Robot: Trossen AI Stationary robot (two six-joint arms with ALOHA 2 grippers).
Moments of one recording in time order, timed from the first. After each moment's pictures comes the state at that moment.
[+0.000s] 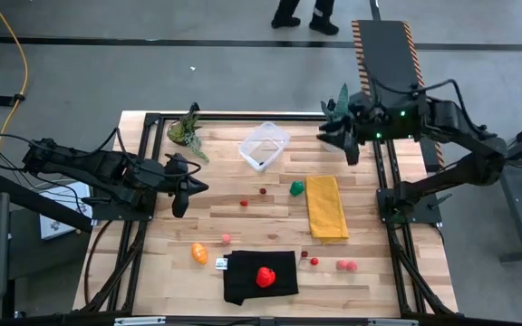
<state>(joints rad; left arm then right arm) -0.12 0.79 0.83 -0.56 -0.29 -0.54 -0.11 1.20 1.71 -0.94 0.02 0.36</state>
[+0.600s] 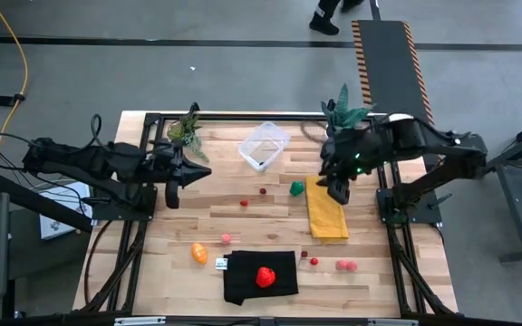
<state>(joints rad) -0.12 0.79 0.93 -0.28 -0.33 -0.39 0.10 1.37 1.71 -1.30 0.01 0.47</state>
